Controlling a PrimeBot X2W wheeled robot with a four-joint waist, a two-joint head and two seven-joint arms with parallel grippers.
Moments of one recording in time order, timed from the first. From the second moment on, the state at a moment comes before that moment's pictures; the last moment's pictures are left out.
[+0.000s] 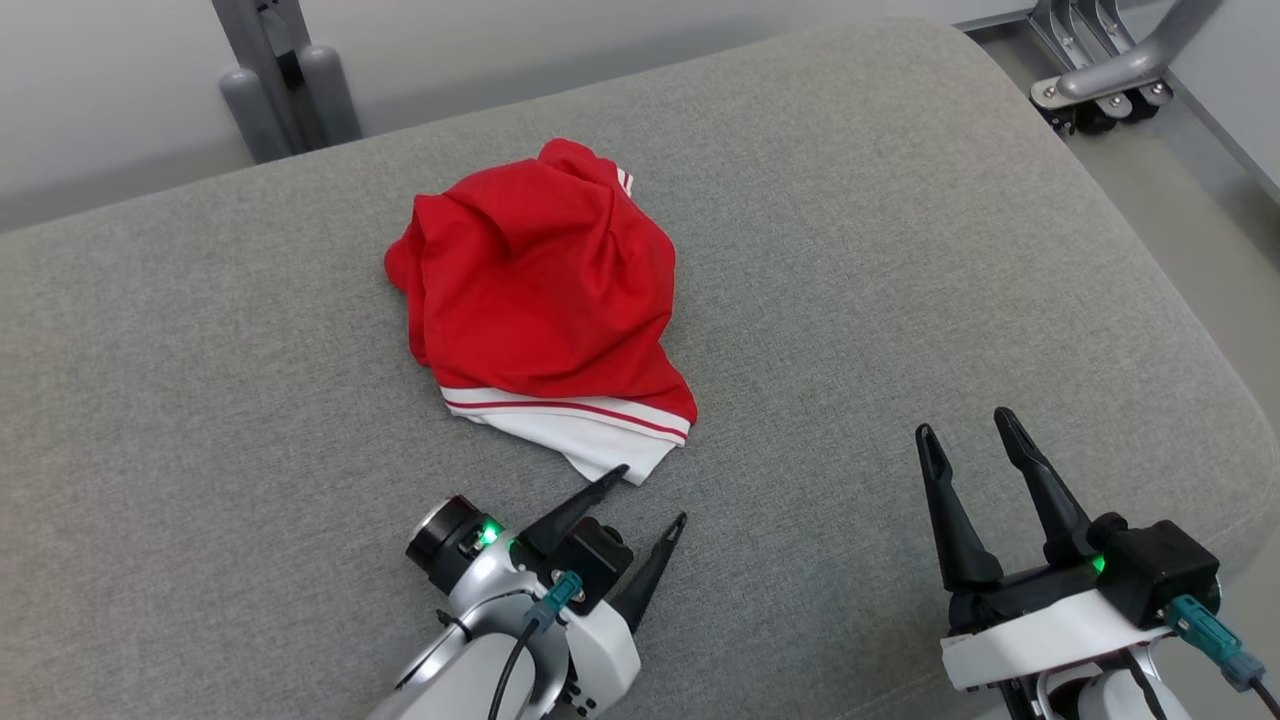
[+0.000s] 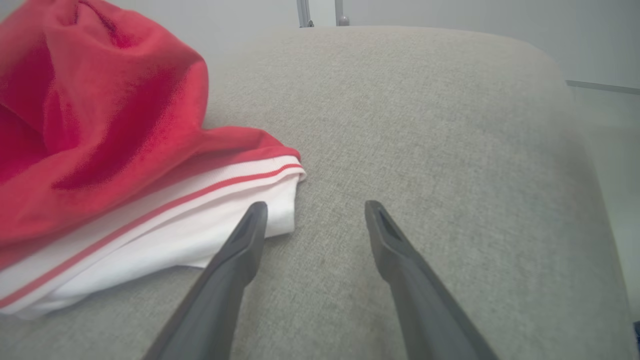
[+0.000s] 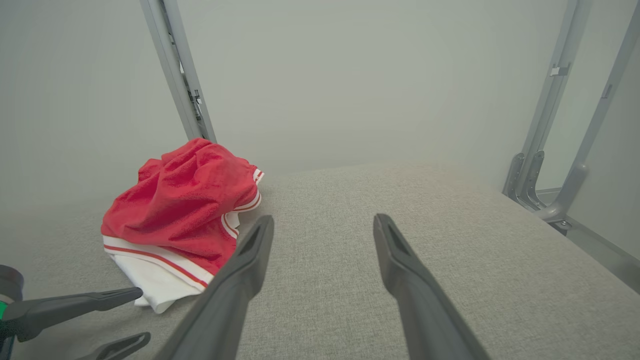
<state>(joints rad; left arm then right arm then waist) -0.42 0.05 -0.72 0.66 -0.09 -0.03 -0.26 -0.09 -0.05 0.15 0.12 0.20 0.13 -0.26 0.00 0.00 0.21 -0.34</state>
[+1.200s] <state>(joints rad) -0.70 0.05 -0.74 0.57 -0.29 0.02 -0.26 -0.11 -0.05 0.21 0.16 0.24 0.13 -0.26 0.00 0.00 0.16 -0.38</state>
